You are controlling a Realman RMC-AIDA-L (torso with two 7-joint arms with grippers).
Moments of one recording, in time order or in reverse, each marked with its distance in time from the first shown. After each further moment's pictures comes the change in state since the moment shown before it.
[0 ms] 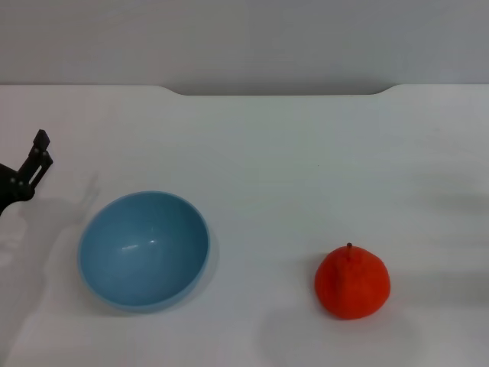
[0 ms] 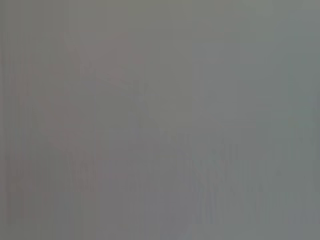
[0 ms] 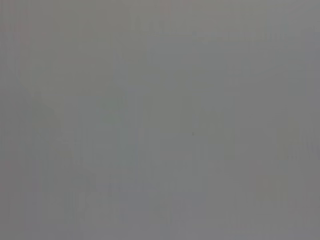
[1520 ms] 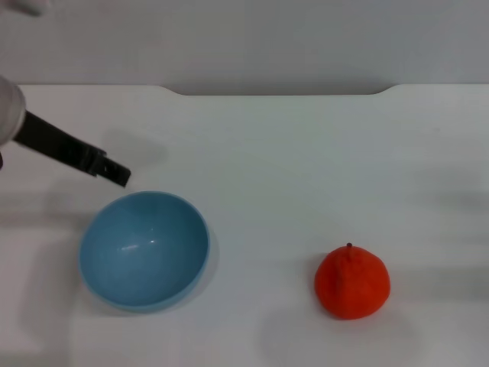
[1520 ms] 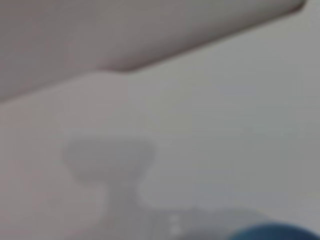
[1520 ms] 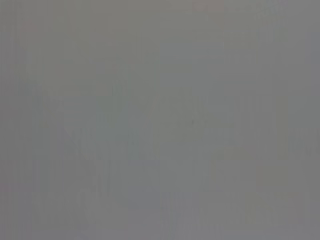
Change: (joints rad) left arm -0.230 0.017 0.633 1.621 1.658 0.310 -2.562; right arm 0.008 -0.006 -0.002 0.009 -0.003 0.038 0.000
